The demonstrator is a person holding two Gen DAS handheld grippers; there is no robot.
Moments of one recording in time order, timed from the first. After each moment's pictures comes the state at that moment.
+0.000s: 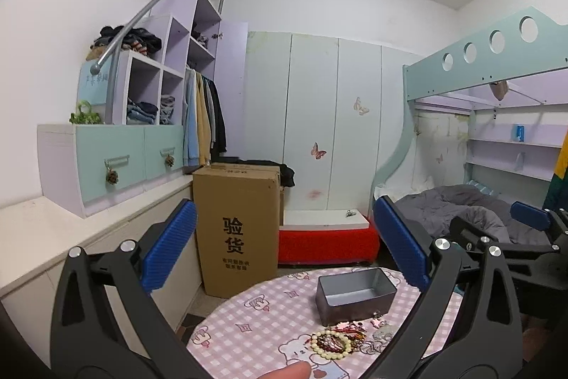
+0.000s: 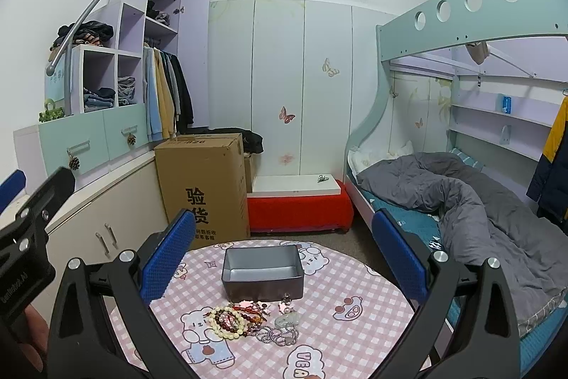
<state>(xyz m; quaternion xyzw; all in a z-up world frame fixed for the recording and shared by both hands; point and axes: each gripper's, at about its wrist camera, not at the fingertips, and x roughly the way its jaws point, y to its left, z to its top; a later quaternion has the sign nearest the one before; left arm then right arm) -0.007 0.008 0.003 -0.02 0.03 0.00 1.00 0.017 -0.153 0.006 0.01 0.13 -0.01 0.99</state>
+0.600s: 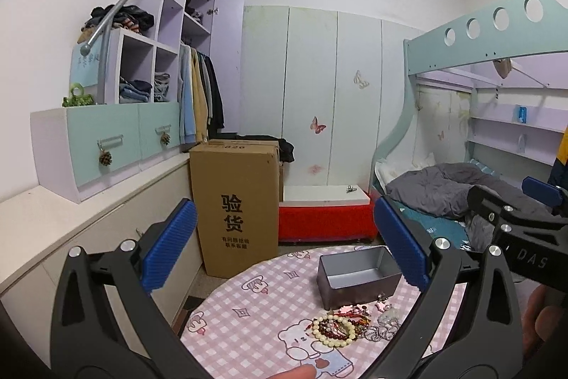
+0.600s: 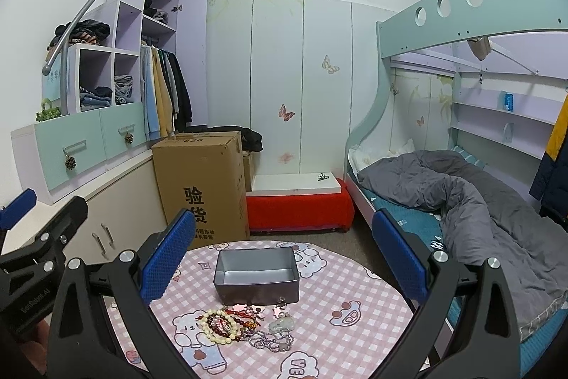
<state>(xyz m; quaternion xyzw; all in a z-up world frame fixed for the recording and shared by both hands) 0.023 0.004 -0.018 -0.01 0.08 0.00 1.00 0.033 -0.163 -0.002 0.01 0.13 -0.01 0.99</state>
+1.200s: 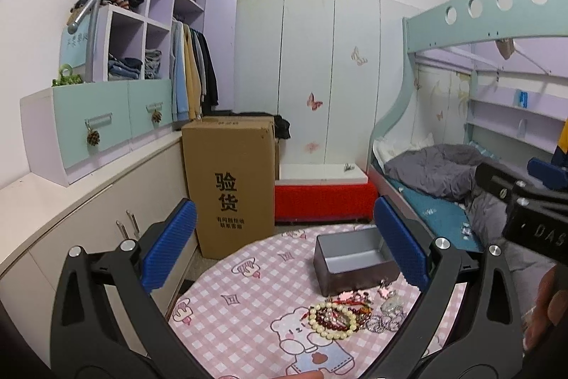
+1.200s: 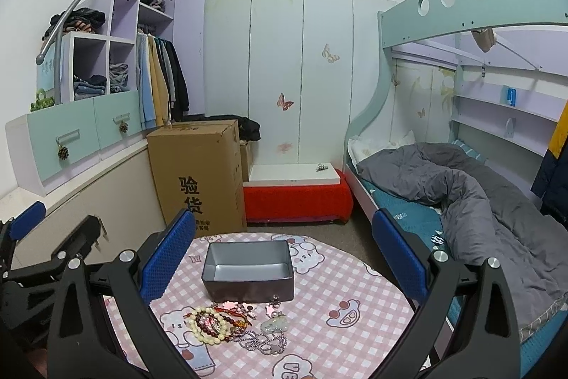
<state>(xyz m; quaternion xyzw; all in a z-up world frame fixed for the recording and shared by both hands) 0.059 -0.002 -0.049 0.00 0.13 0.00 0.99 0.056 -0.172 -0.022 0.00 0.16 -0.01 0.99</state>
